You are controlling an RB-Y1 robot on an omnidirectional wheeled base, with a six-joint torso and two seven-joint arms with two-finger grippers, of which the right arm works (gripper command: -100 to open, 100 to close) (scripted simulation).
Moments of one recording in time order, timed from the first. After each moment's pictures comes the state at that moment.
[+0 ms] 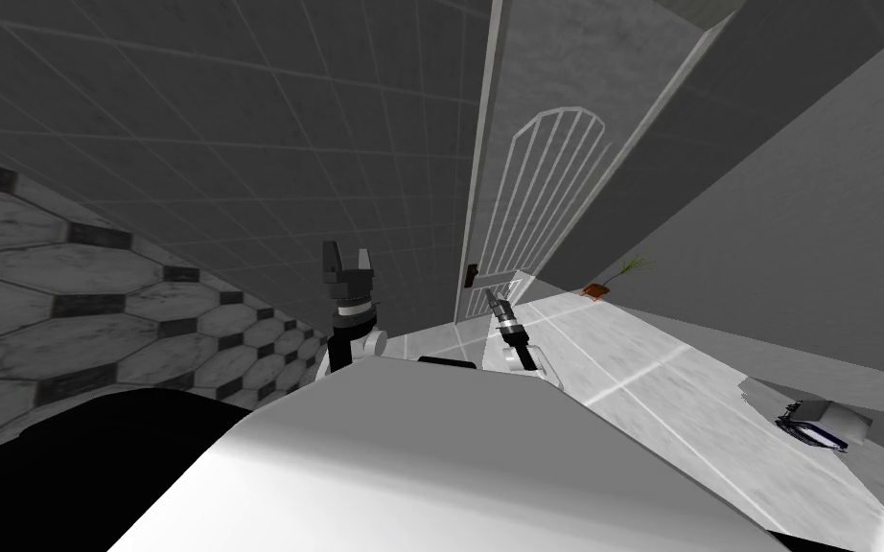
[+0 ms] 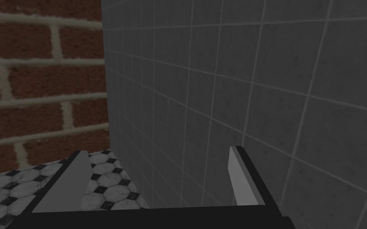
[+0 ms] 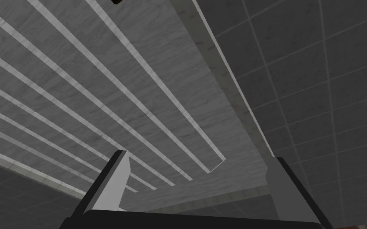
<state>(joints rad) 0.25 -0.19 0.04 -1.68 0.35 -0.49 0.46</state>
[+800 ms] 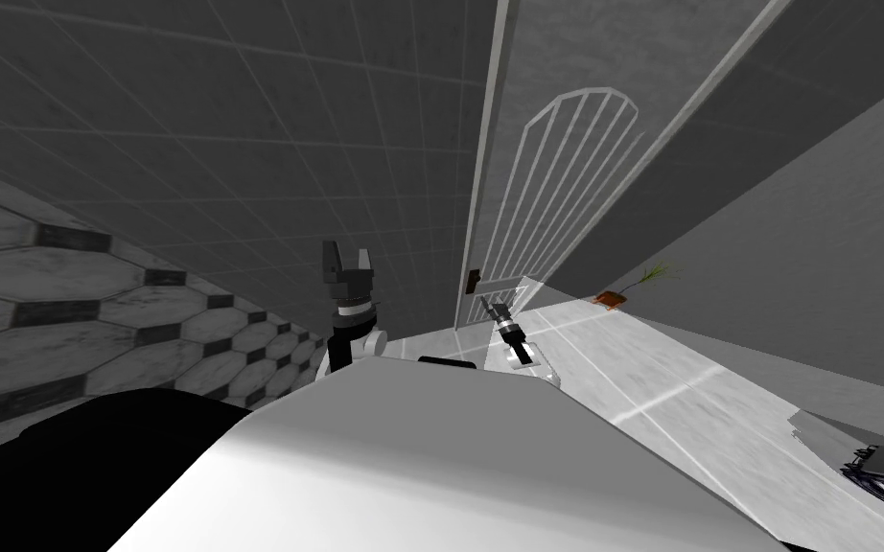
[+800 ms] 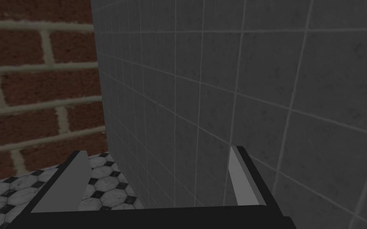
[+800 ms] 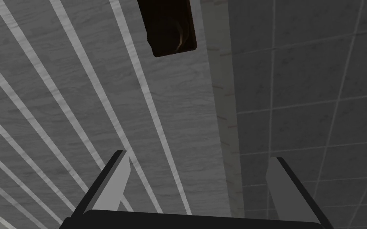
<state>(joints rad) 0.17 -0.24 0.04 -1.49 0.48 -0.47 0.65</state>
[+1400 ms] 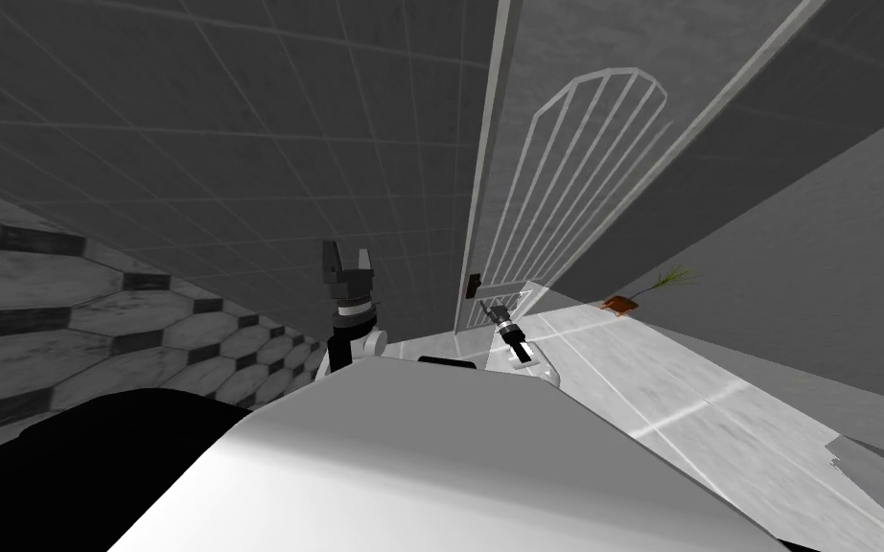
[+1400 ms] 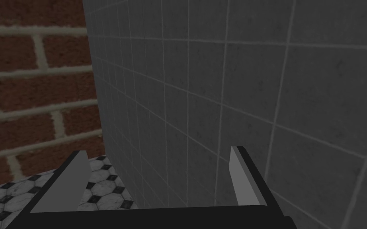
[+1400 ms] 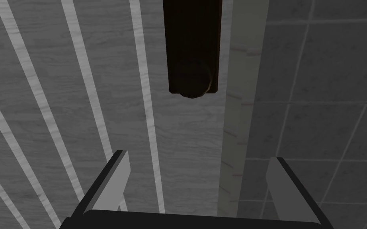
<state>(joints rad) 0.13 -0.26 0.04 -1.39 0.55 -0.47 0.76</state>
